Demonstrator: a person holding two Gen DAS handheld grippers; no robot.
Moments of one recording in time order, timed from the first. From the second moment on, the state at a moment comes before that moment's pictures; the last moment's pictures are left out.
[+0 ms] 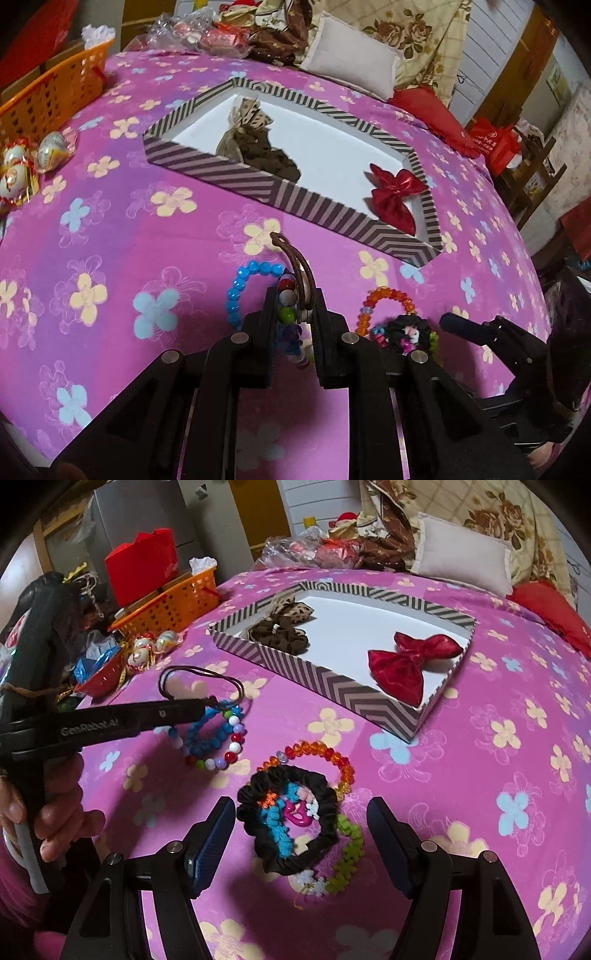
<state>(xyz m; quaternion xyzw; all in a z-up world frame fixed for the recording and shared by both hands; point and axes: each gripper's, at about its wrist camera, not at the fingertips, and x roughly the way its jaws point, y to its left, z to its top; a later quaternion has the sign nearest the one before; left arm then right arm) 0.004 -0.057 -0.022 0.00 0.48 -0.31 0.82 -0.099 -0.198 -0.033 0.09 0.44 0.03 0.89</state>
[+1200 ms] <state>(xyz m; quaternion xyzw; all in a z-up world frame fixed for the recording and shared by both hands) 0.066 0.000 -0.056 -0.19 0.53 -0.26 0.78 -0.097 -0.192 -0.037 0.07 0.45 0.03 0.89</state>
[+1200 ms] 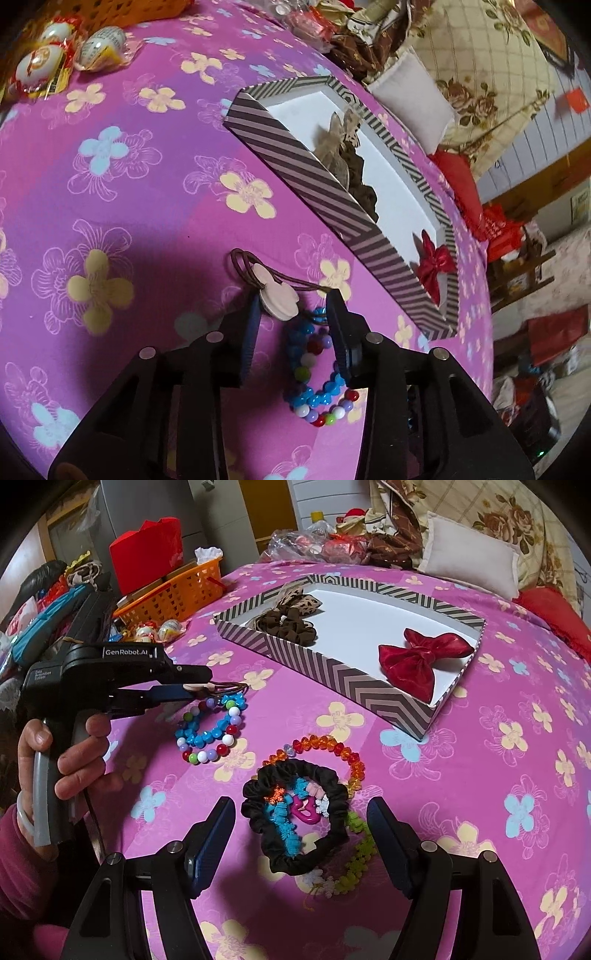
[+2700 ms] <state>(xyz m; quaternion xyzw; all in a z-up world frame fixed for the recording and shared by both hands) 0.047 0.014 -0.020 -0.17 0.49 -0.24 0.82 -0.112 -0.167 -0.042 0.02 0.45 0.07 0.89</state>
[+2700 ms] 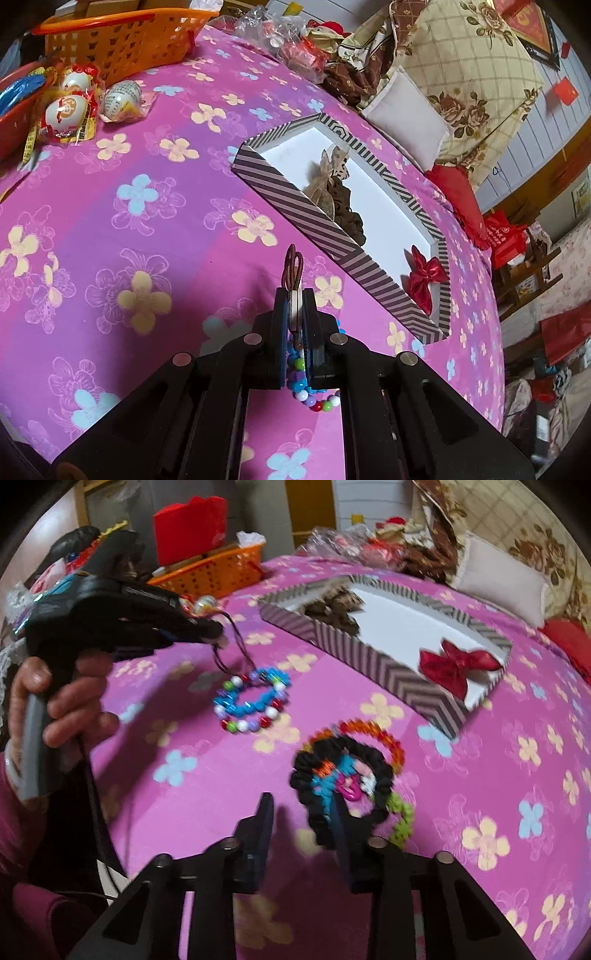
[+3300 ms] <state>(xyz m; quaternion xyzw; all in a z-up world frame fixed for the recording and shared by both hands) 0.033 0.018 -0.004 -0.16 0.48 -0.25 0.83 -0.123 -0.191 0.017 0.10 0.37 0.07 0.92</state>
